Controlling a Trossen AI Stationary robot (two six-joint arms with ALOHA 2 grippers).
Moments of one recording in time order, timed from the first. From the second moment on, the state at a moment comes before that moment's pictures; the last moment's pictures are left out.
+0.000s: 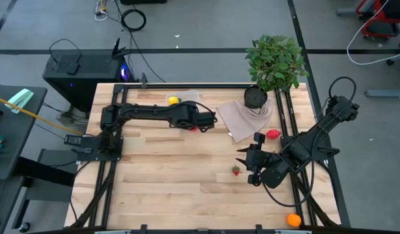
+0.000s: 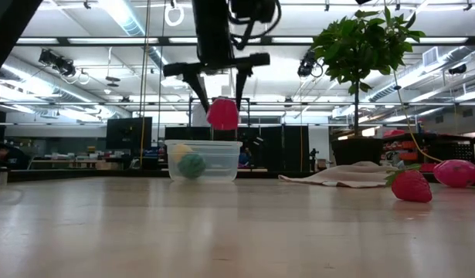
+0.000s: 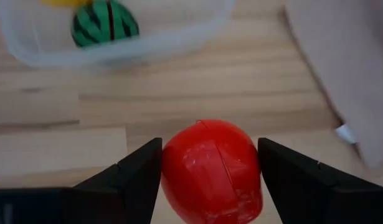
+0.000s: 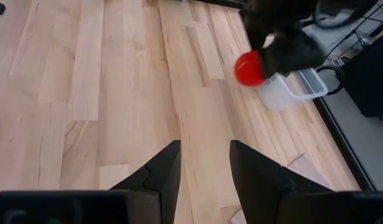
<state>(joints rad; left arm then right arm) 0.07 1.99 1.77 -1.13 -0.42 -1.42 0.69 1.32 1.16 -0.85 0.80 0.50</state>
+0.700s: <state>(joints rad) 0.29 1.92 1.77 -1.04 -0.45 -1.18 0.69 1.32 1.16 -0.85 0.79 0.52</state>
